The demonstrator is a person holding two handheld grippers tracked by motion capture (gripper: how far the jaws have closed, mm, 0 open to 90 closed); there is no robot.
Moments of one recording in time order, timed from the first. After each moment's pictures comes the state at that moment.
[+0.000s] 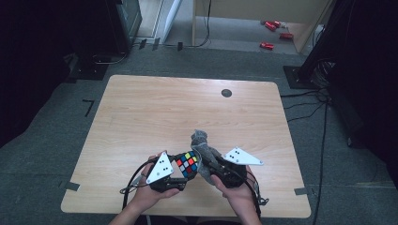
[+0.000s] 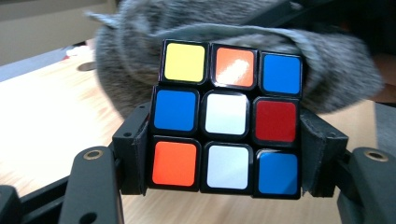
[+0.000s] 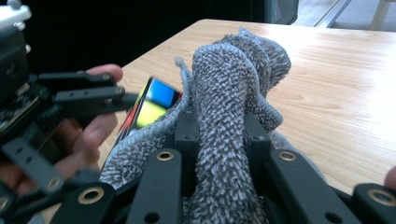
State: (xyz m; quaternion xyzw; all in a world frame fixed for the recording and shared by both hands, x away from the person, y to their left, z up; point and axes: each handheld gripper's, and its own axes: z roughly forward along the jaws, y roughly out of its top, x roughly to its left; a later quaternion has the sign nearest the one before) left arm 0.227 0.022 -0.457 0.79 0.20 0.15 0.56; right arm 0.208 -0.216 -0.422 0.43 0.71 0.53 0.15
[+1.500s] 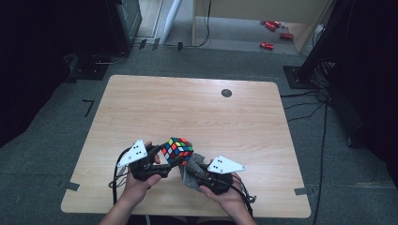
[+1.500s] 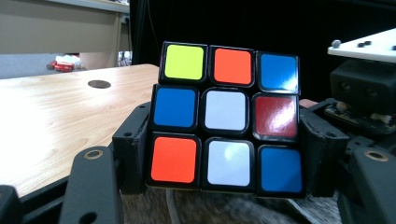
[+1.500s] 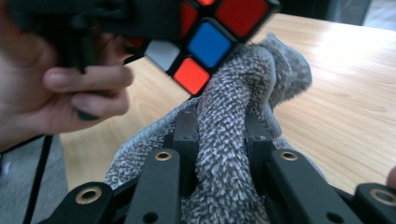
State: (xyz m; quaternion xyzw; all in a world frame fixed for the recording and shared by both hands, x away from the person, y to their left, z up) left arm 0.250 0.067 -0.441 0.71 0.26 0.07 0.65; right arm 0.208 -0.189 -0.456 0.32 0.76 0.55 0.11
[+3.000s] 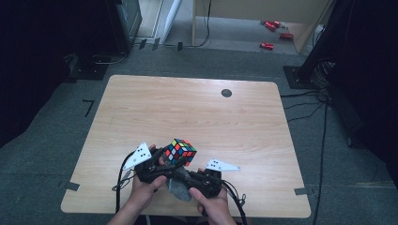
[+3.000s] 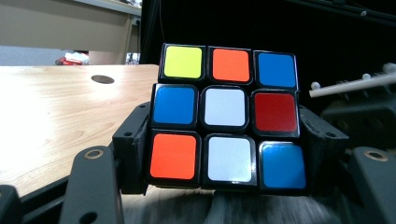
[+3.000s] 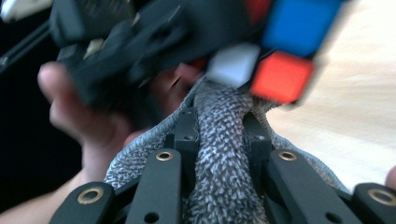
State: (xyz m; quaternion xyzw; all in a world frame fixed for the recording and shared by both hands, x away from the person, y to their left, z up) left arm 0.244 0.053 -0.453 0.69 0.30 0.07 0.66; right arm 0.204 -0.167 -0.477 0.43 0.64 0.63 -0.07
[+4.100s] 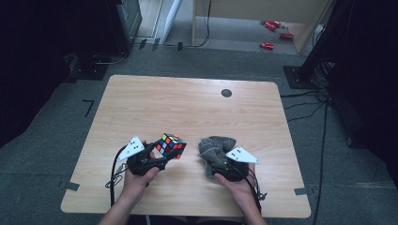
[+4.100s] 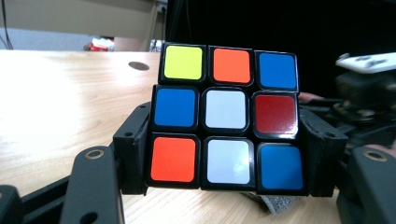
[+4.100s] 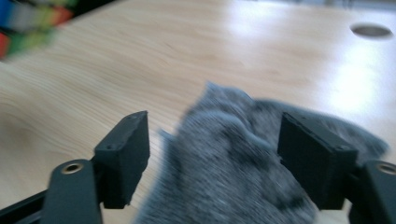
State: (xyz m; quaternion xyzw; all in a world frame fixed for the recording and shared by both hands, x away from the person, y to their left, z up) left arm 0.266 0.077 -0.457 0.70 0.34 0.09 0.62; right arm 0.239 -0.238 -0.484 0.46 0.72 0.48 0.21
